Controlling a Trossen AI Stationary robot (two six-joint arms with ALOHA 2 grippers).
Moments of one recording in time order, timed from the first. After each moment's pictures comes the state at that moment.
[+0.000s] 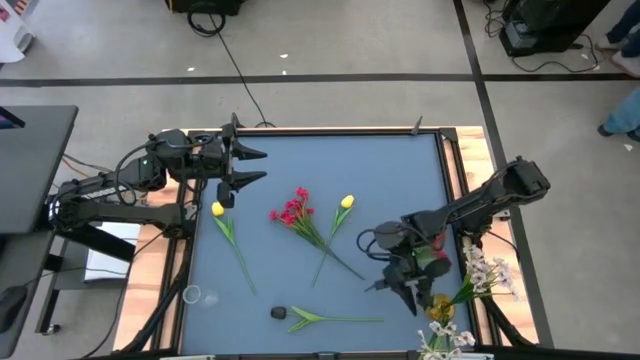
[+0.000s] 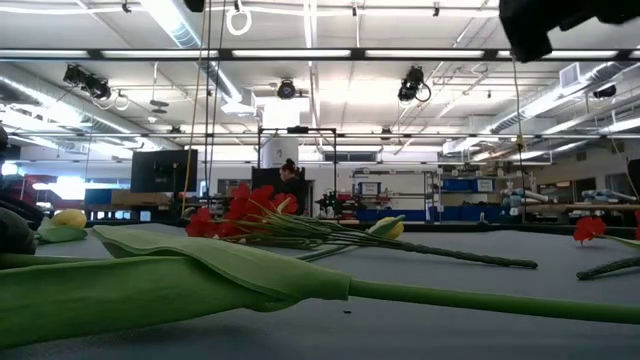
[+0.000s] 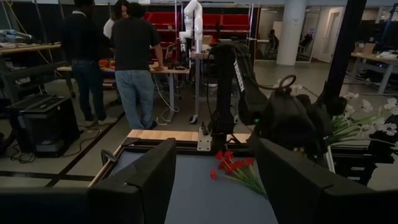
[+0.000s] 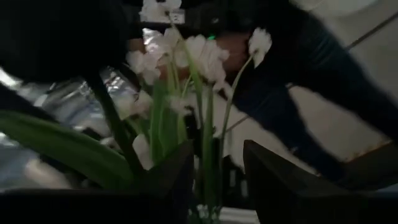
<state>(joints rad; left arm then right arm) 0.24 0.79 0.91 -0.10 0.18 -0.01 0.31 1.53 0.75 0.40 -1.47 0.36</state>
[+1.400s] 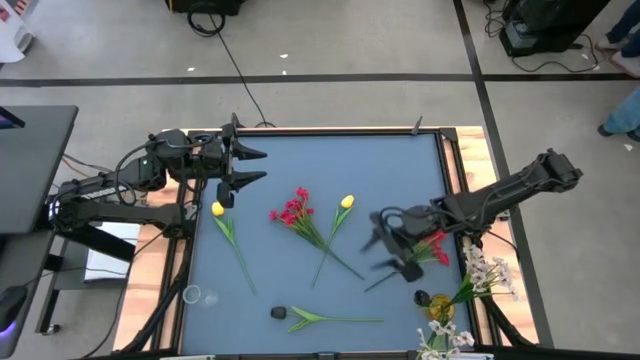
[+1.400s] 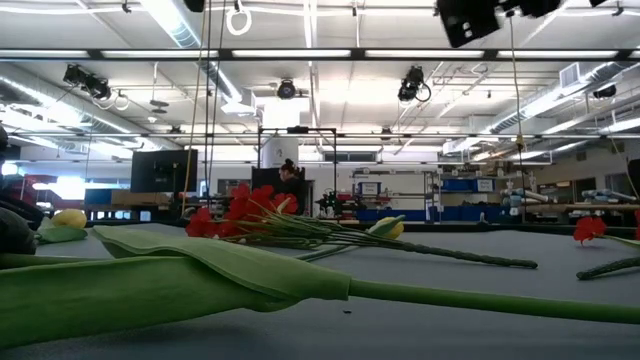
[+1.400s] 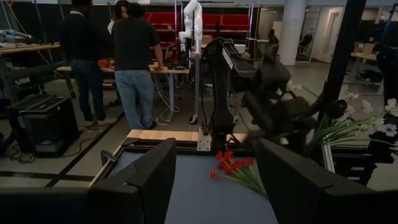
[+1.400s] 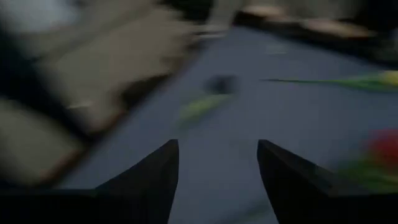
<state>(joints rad) 0.24 0.79 0.91 -0.10 0.18 -0.01 0.31 1.17 0.75 -0.06 -0.14 -0.11</state>
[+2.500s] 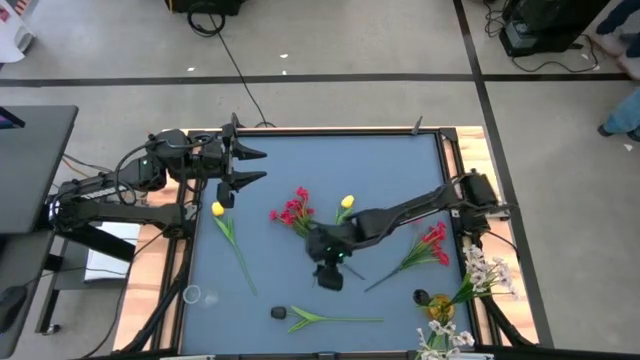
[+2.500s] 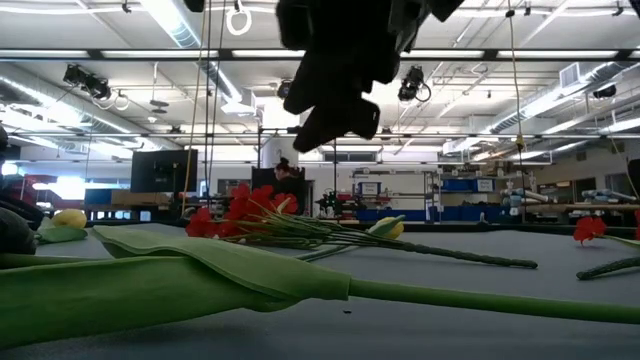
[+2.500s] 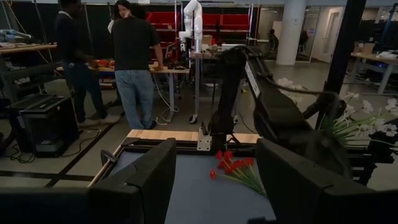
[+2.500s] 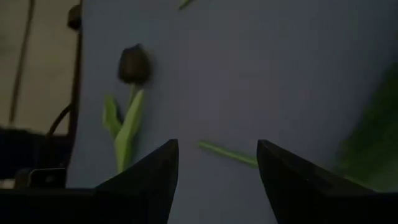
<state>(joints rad) 0.24 0.79 0.91 -0.10 0.18 -0.01 0.22 1.95 1.44 -0.40 -0.20 0.44</state>
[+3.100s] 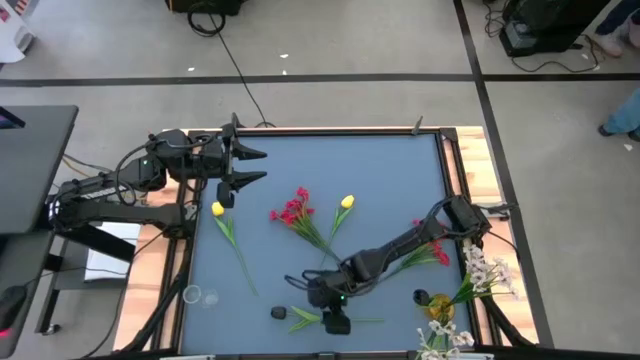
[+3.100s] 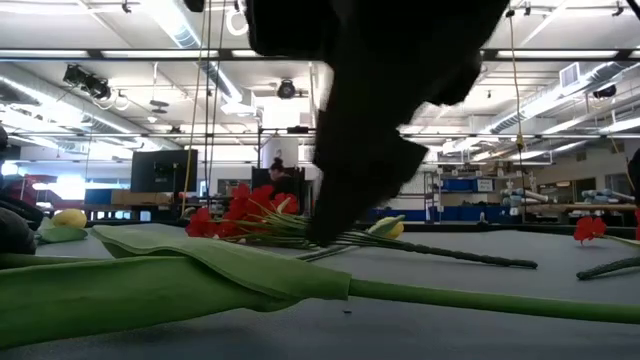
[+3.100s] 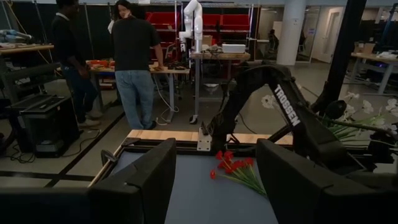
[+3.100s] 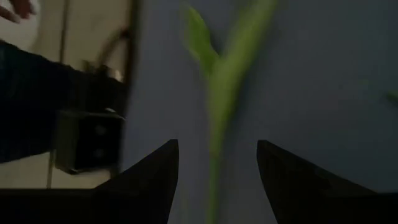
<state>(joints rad) 0.24 0.79 0.91 -0.10 0.18 -0.01 0.41 2.15 1.51 -0.30 -0.31 0.53</state>
